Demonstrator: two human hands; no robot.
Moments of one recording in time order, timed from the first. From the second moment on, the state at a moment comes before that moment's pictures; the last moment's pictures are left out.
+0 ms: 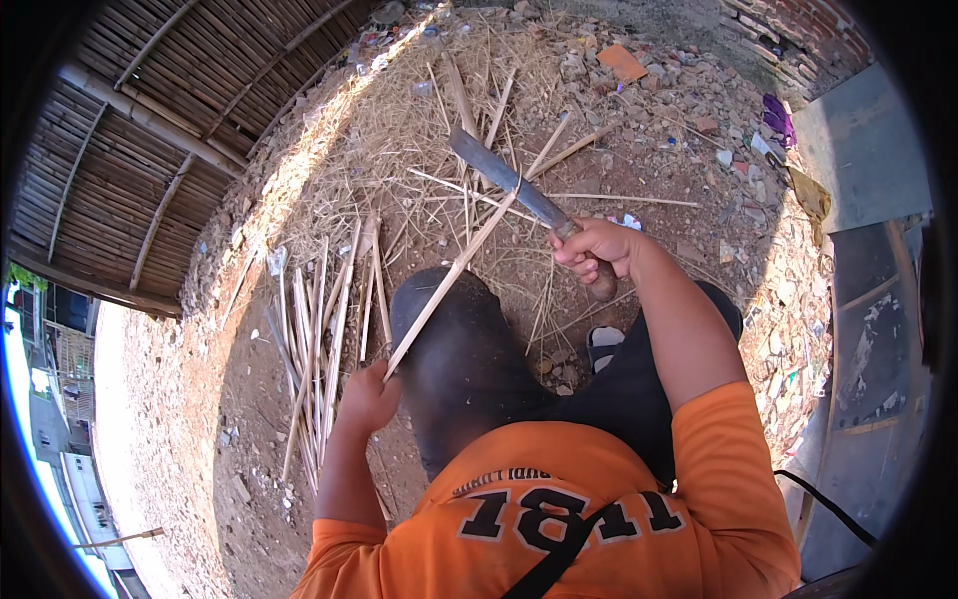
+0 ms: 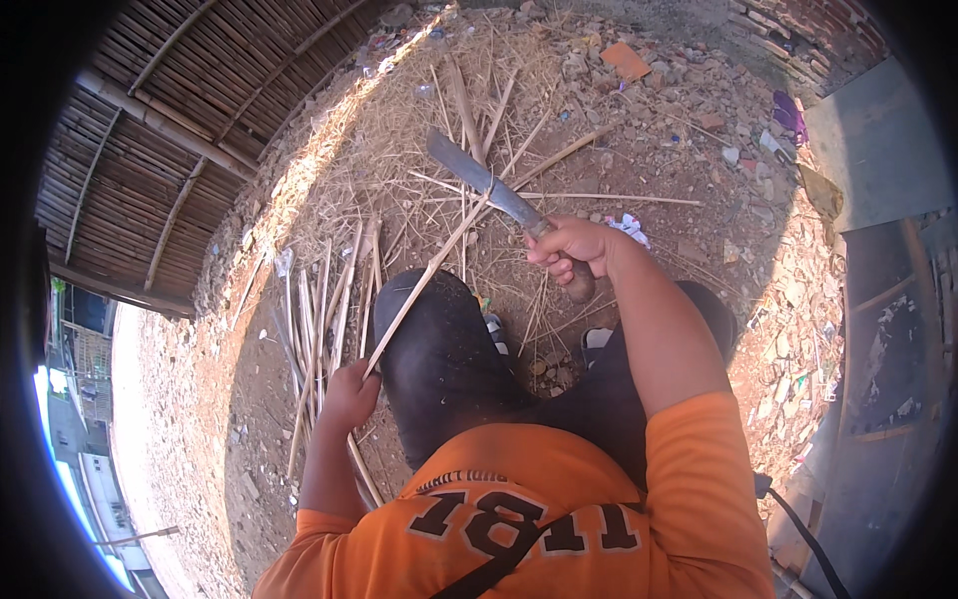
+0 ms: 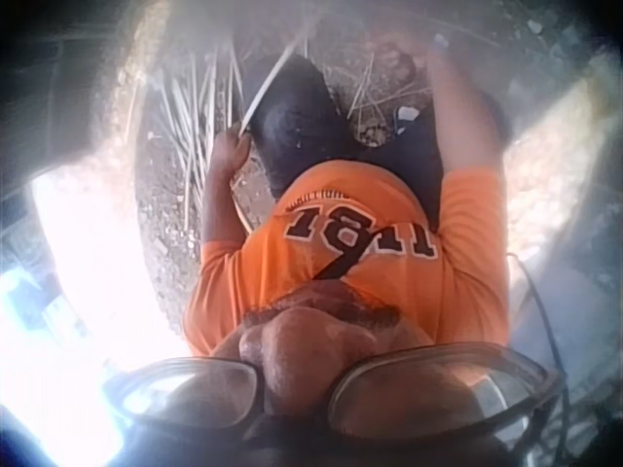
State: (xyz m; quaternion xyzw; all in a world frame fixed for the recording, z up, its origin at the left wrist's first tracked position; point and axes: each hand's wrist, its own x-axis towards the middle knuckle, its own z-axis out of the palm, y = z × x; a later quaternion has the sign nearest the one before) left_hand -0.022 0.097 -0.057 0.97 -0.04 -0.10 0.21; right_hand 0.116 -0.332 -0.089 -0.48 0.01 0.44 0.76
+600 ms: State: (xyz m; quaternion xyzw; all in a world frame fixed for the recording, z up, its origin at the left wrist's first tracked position) left_hand -0.002 0.073 -0.060 0.85 0.00 -0.03 0.53; right_hand 0.120 -0.317 -0.047 -0.55 0.09 -0.06 0.83
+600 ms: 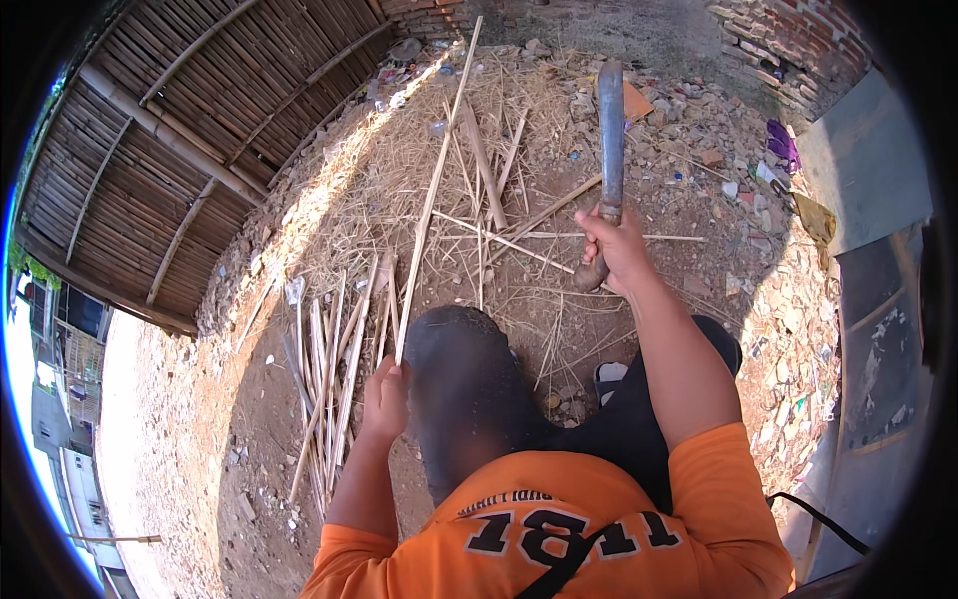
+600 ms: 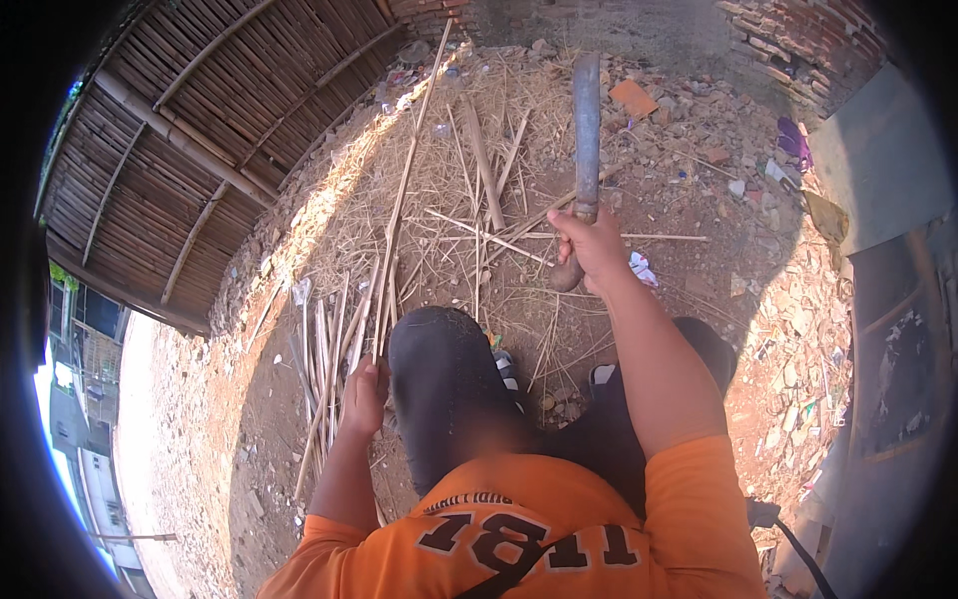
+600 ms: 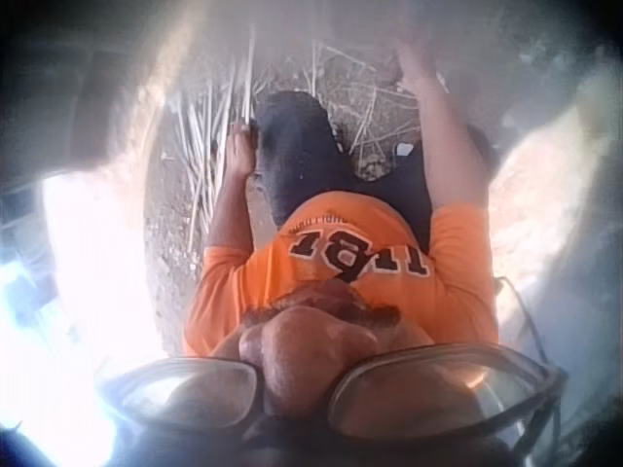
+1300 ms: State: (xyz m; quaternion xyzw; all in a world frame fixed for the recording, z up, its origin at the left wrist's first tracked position) left_hand 0.161 -0.189 -0.032 0.57 -0.15 -0.16 0.79; right_hand 0.122 -0.344 -0.026 -0.67 0.04 -0.07 0.74
